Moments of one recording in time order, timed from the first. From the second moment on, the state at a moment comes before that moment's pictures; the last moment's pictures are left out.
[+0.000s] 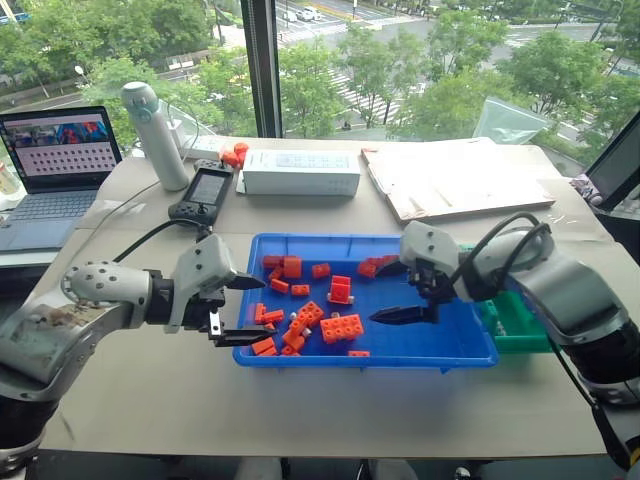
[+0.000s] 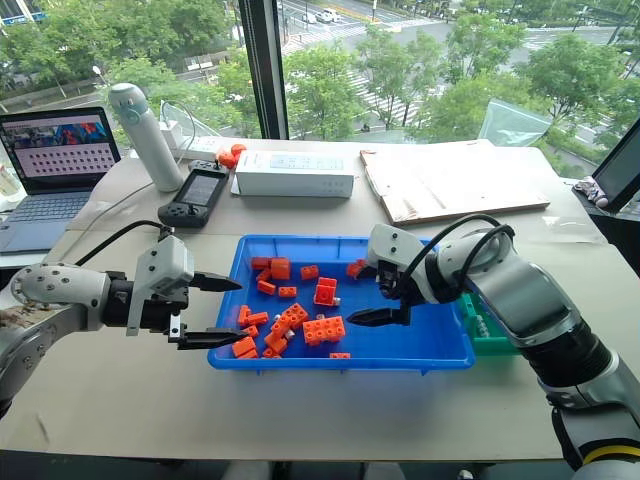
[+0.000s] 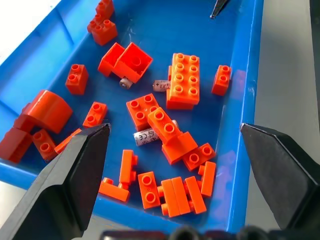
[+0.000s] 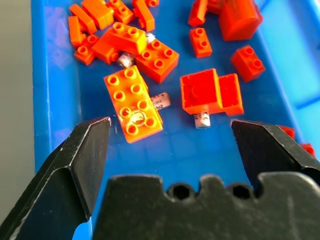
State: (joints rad) left arm -0.34 1.04 0.05 -0.53 -0.65 0.81 -1.02; right arm -0.75 -0.86 0.35 -0.28 0.36 0.76 1.14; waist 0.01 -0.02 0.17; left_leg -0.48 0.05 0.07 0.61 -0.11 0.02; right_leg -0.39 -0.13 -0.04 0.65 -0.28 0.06
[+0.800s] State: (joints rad) left arm -0.28 1.12 0.05 -0.56 -0.63 0.82 -1.02; right arm -0.71 -0.64 0.54 -0.07 0.13 0.57 1.12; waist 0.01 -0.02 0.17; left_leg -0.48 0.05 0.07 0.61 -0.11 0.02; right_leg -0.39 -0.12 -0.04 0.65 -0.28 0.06
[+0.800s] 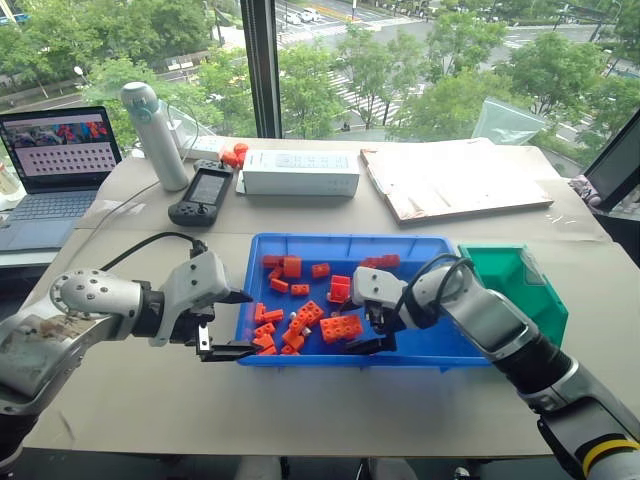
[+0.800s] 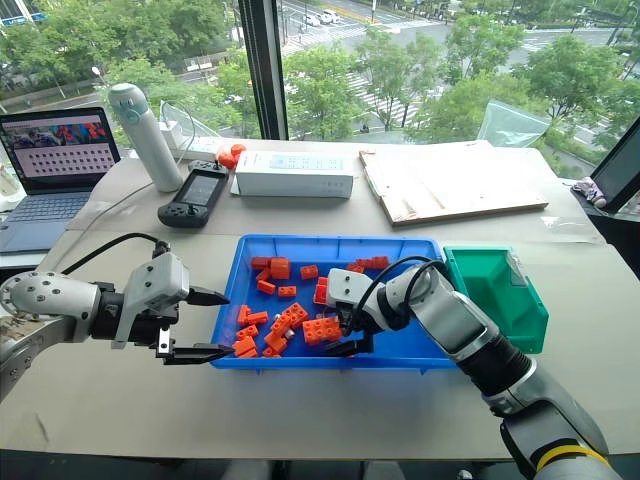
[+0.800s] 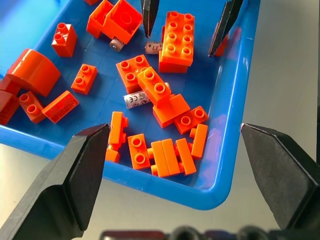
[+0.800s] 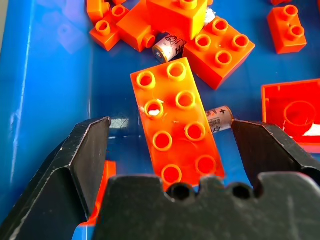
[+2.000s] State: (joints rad) left arm -0.30 1.07 0.02 -0.54 -0.54 0.78 -1.00; right arm -0.74 -0.65 0.41 -0.10 0.16 0.61 1.23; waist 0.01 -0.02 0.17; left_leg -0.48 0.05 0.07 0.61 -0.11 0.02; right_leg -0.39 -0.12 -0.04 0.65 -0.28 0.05
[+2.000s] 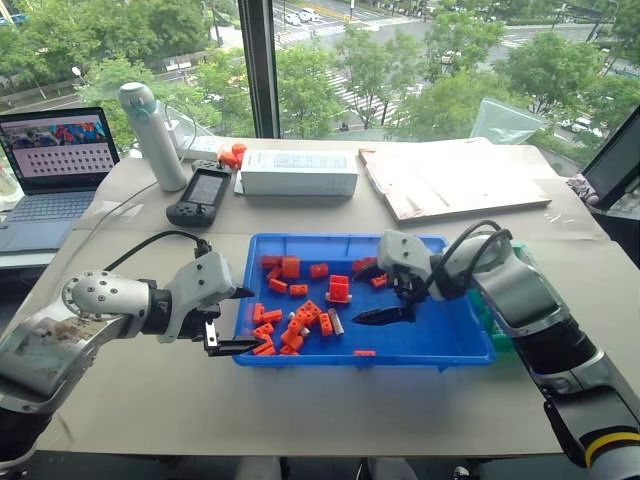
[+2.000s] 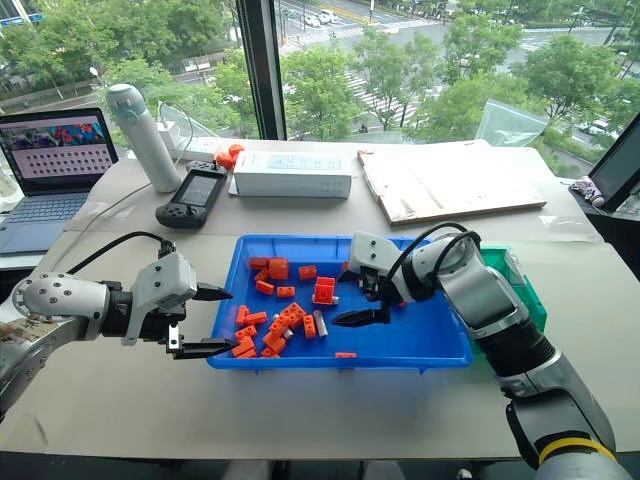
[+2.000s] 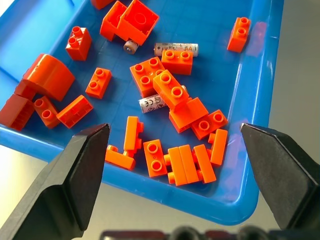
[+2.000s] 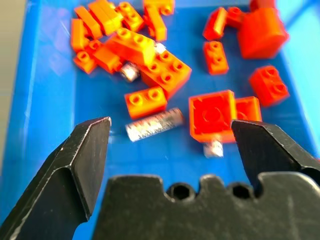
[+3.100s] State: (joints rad) left arm -0.30 1.05 0.12 -0.58 -0.67 0.85 -0.99; right arm -0.76 -0.60 0.50 0.12 0.00 0.47 1.17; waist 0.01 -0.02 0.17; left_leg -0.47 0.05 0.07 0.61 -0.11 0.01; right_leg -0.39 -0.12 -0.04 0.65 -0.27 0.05
